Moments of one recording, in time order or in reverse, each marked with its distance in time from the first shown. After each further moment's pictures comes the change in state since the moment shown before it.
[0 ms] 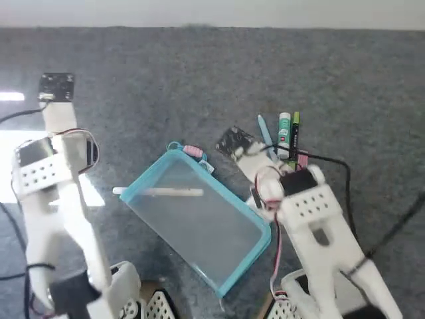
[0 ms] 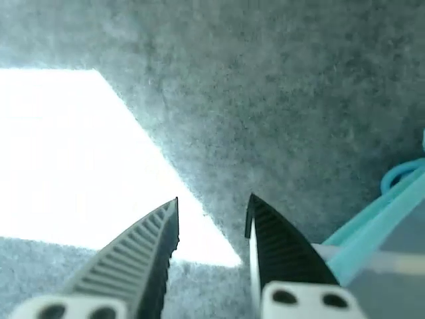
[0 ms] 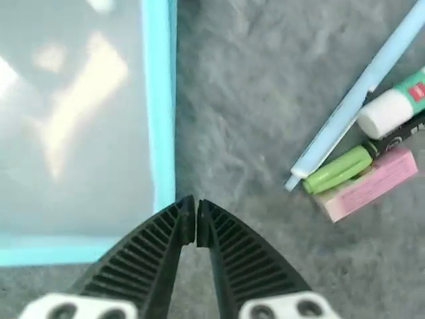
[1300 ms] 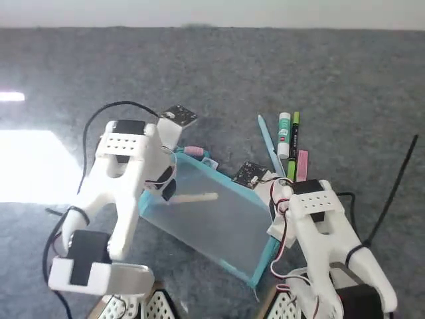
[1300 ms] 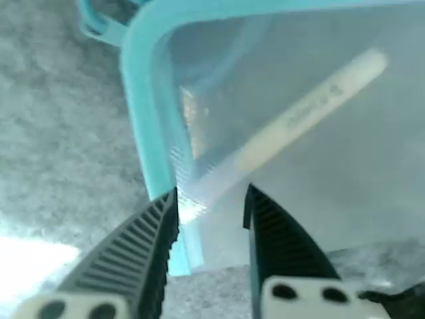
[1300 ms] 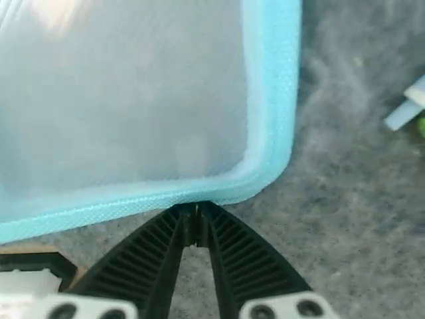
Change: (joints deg) left arm 30.1 15.6 -2.7 16.7 -7.2; right arm 10.1 12.2 12.0 -7.0 13.2
